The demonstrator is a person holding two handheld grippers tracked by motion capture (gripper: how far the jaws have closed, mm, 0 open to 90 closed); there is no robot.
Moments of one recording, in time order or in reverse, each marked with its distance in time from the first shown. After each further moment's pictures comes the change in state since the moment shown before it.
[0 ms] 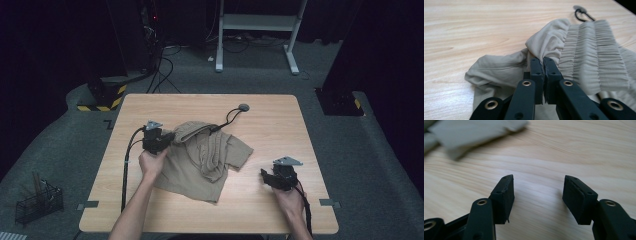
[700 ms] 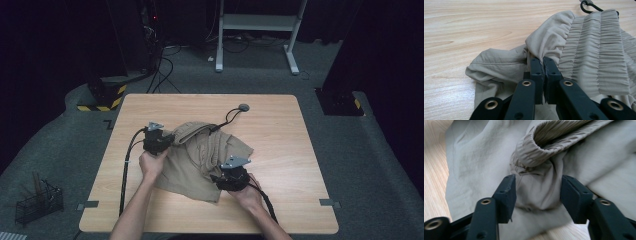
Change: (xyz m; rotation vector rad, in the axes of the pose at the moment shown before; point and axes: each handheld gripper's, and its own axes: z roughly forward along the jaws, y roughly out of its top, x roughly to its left) left arm 0.001 -0.004 0.005 0.024 0.008 0.009; right arm 0.122 0.043 0.037 -0.040 0.369 -0.254
